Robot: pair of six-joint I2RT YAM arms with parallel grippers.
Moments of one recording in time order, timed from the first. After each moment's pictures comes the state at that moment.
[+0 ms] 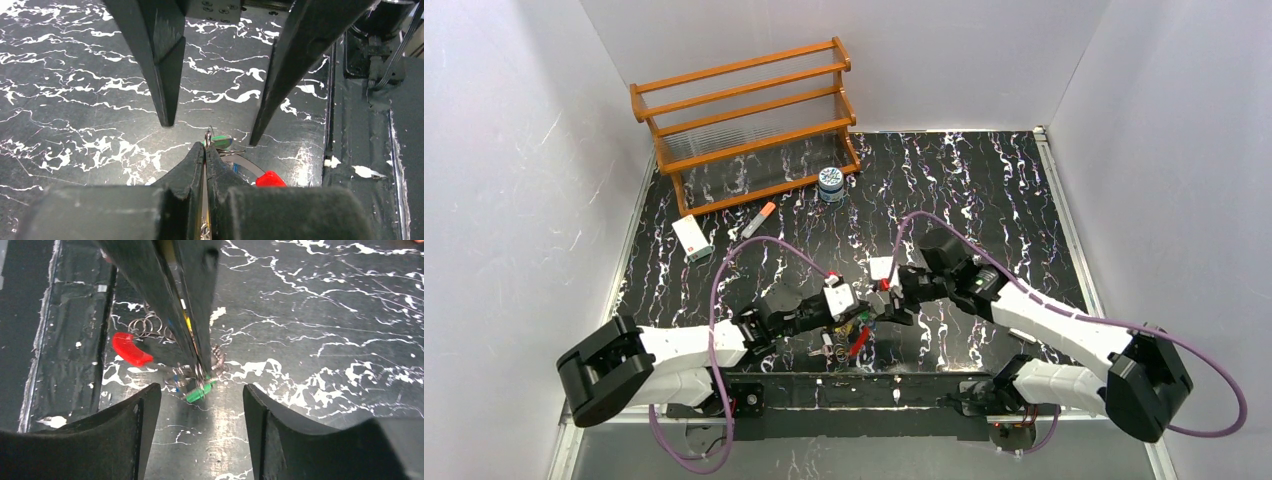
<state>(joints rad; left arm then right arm) -1.01 1.18 0.32 0.66 0.26 0.19 0.81 1.15 0.72 -0.29 -0.66 -0.63</state>
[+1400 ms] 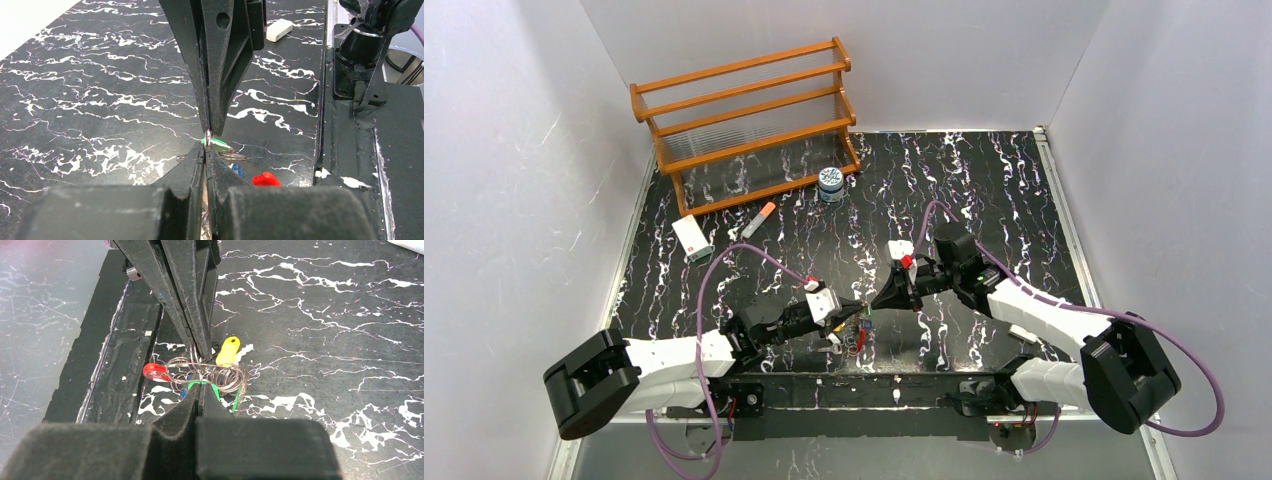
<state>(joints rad) -1.01 1.06 0.20 0.81 0.23 0.14 0.64 1.20 0.58 0.07 -1.05 -0.39</state>
